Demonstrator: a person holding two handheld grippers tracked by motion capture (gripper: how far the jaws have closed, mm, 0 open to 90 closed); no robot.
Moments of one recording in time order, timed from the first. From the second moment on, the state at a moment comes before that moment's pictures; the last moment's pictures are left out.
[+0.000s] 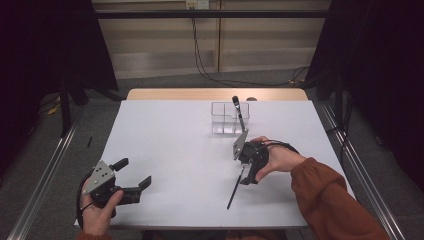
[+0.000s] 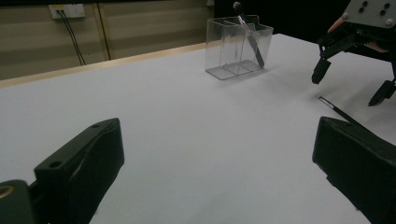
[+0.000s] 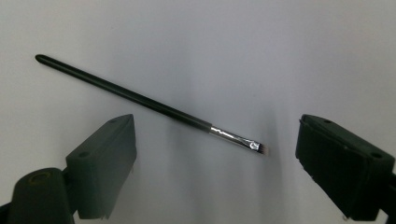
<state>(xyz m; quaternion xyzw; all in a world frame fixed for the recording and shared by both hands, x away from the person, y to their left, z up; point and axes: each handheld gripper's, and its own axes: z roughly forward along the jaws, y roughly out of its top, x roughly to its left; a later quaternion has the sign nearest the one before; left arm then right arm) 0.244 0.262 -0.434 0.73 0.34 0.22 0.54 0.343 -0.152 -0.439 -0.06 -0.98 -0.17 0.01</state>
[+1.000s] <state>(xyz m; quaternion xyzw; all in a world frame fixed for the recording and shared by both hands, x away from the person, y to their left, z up) 0.243 0.262 -0.434 0.73 0.35 0.22 0.54 0.345 -0.139 -0.450 -0.01 -0.99 -0.12 0.02</state>
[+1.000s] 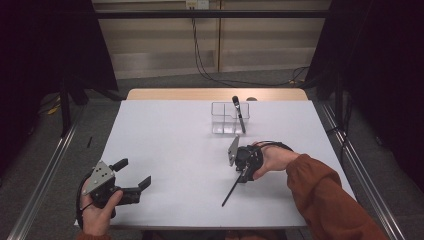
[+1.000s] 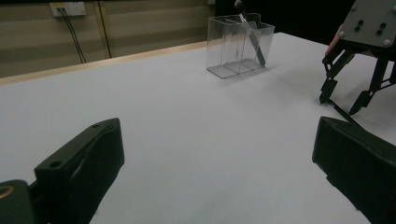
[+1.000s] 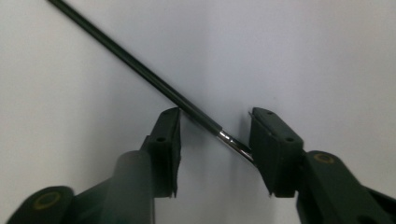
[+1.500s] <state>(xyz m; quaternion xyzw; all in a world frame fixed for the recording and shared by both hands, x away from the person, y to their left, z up) 0.243 0.262 -0.434 0.74 0.34 0.22 0.54 0.348 -0.131 -0.448 -0.02 -1.00 -0.09 0.03</state>
